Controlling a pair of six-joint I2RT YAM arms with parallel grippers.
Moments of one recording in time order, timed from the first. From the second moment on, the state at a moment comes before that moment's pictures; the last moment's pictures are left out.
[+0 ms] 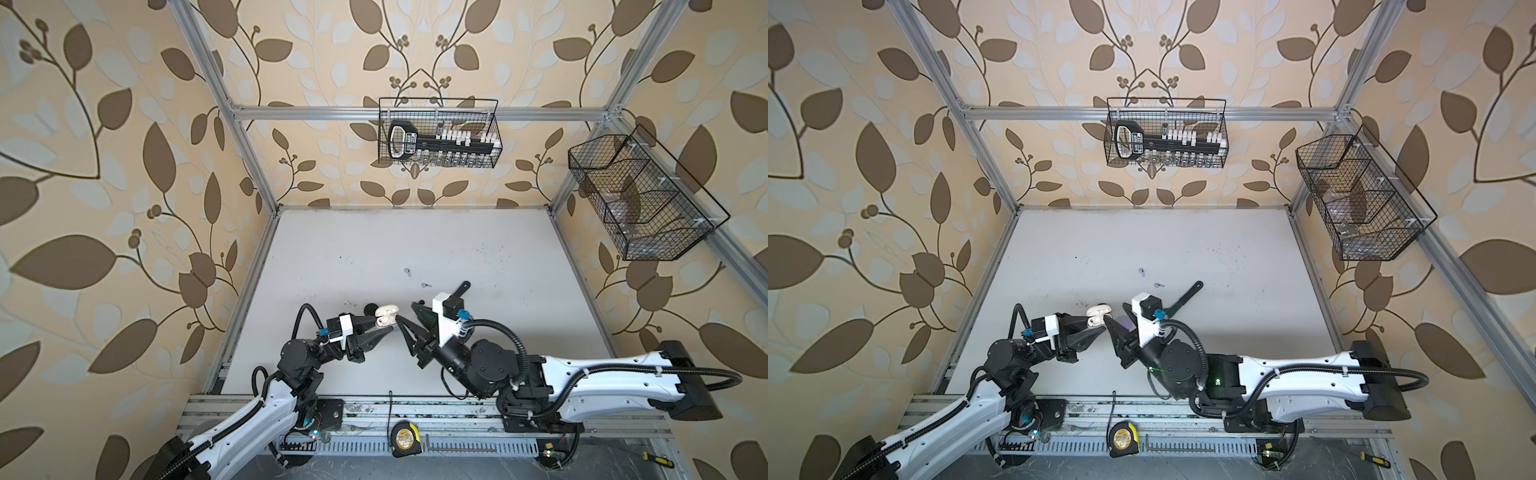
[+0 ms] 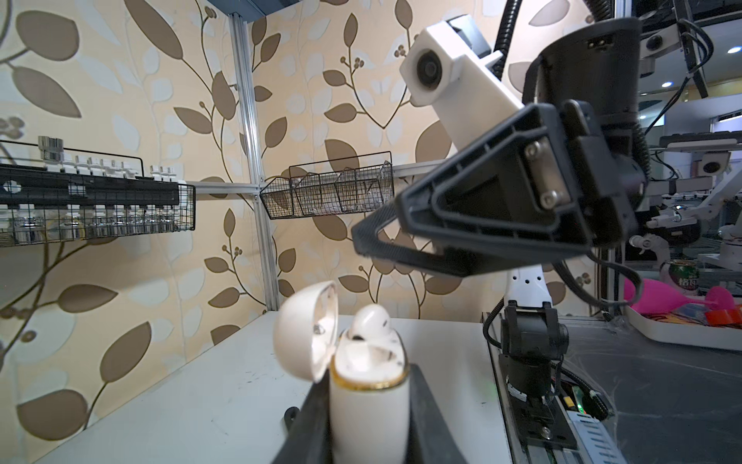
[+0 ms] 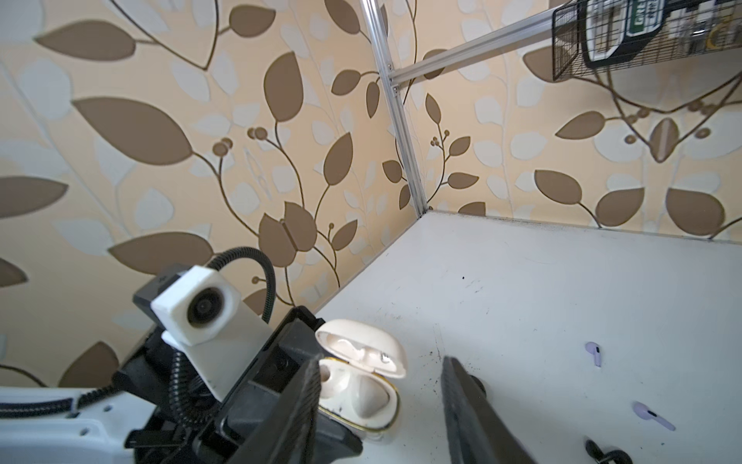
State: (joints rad) left arm -0.58 0.59 0.04 1.00 0.66 -0.16; right arm 1.48 1.04 0.75 0.33 0.78 0.30
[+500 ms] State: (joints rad) left arm -0.58 0.53 0.02 0.96 0.64 -0.14; right arm 0.95 0.87 0.58 -0.10 0.70 0.68
